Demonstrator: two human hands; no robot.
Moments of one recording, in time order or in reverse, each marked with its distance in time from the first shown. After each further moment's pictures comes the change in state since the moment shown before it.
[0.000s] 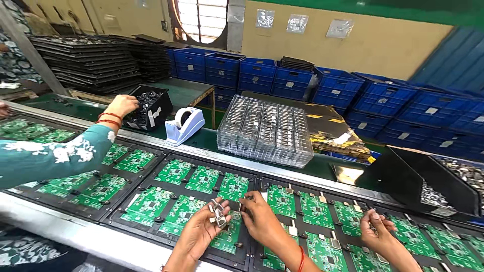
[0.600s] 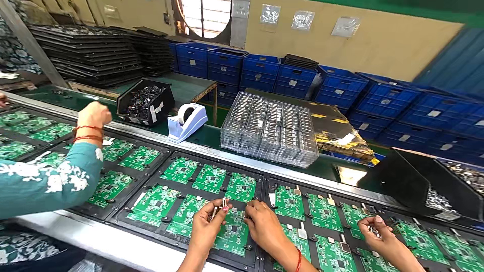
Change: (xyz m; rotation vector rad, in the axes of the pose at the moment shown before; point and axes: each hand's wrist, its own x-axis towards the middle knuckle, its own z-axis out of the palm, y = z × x) left_hand 0.005 -0.022 -0.009 0.687 0.013 0.527; right_hand -0.003 0.020 0.023 -0.229 -0.037 -0.009
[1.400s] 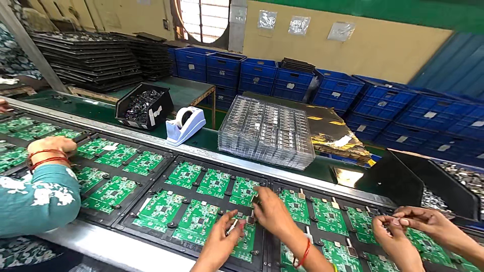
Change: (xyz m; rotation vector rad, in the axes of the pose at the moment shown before) left_hand -0.017 0.008 0.021 0.186 -0.319 -0.234; right_hand 0.014 0.023 -0.034 0.000 0.082 0.055
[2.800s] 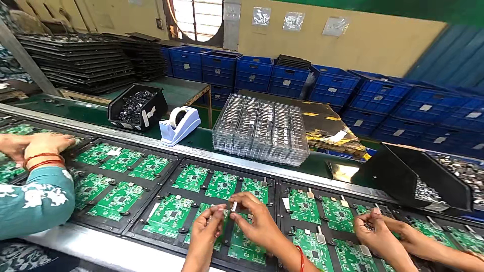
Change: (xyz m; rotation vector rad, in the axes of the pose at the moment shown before) left_hand 0.004 -0.008 -0.001 -0.412 0.316 0.171; right_hand -0.018 -0.029 0.015 0.607 0.083 -0.226
